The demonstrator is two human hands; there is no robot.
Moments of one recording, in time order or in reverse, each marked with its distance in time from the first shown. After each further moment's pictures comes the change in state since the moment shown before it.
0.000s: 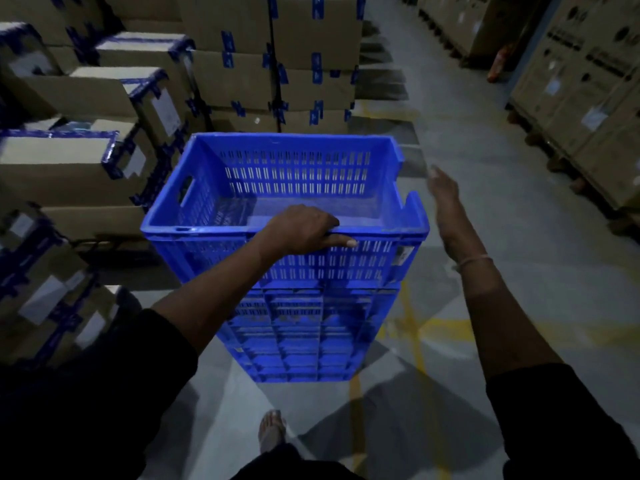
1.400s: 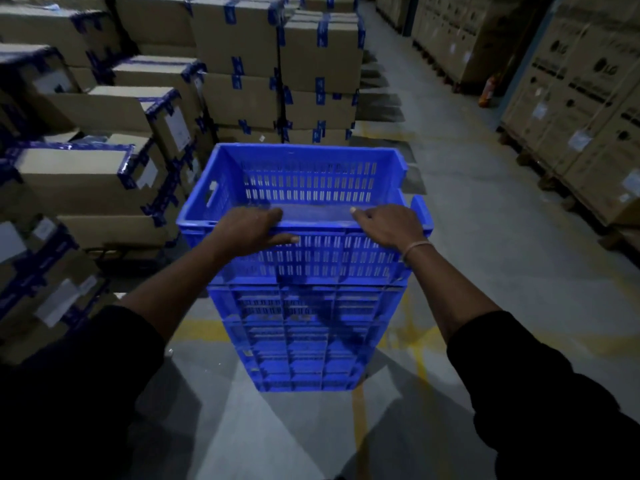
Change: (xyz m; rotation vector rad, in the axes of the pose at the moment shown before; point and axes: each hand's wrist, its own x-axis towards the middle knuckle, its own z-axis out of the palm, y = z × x) left_hand -0.106 -0.082 -0.006 0.207 0.183 -0.113; right_hand -0.036 -0.031 0.086 -1.113 -0.178 -0.353
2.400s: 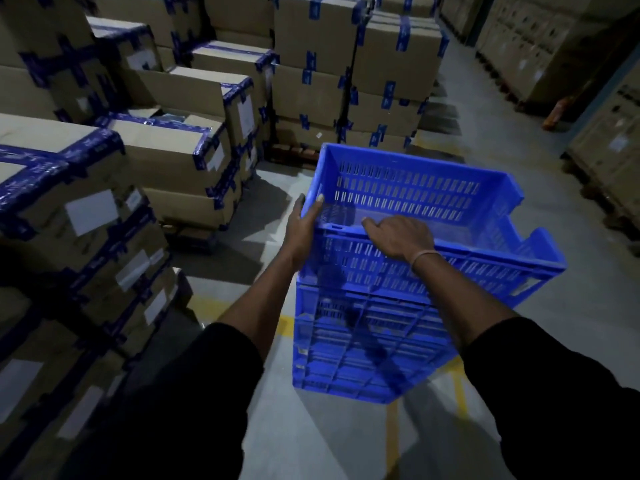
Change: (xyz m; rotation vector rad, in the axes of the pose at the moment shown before) left_hand -0.087 -0.070 0.006 -1.740 0.275 -0.901; right_hand 0.045 -0.209 0.020 -0.008 -0.154 -0.147
